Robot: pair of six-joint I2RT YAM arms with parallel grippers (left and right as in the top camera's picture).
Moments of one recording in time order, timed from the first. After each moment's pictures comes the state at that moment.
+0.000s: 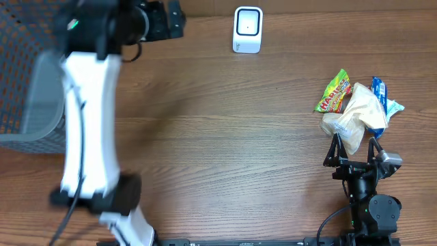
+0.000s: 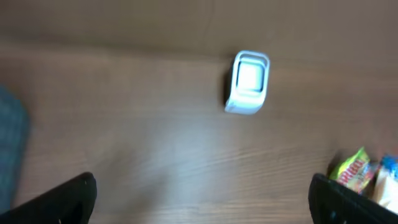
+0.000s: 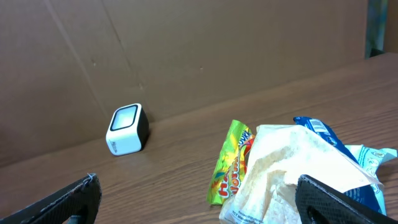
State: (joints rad) left arm -0.11 1.82 2.38 -1.27 0.13 -0.21; right arm 0.02 0.01 0.02 -0.02 0.05 0.31
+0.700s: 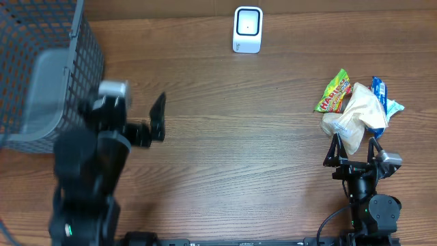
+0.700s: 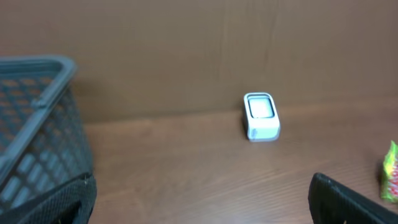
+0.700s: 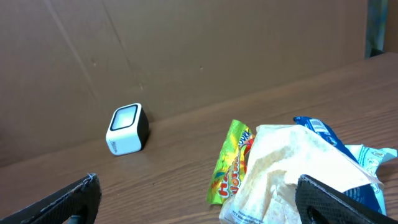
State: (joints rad) left arm -0.04 0.68 0.94 -0.47 0.09 0.00; right arm 0.02 0.01 0.02 -0.03 0.05 0.31
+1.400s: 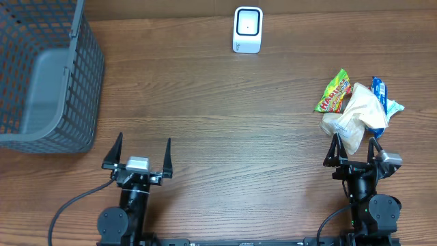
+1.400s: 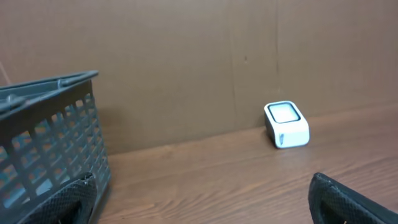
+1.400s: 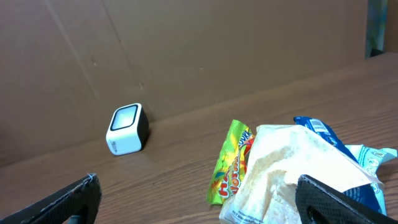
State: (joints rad) left arm -0.02 0.03 0.12 0.00 0.08 0.14; right arm 0.02 0.01 0.02 -0.03 0.05 0.30
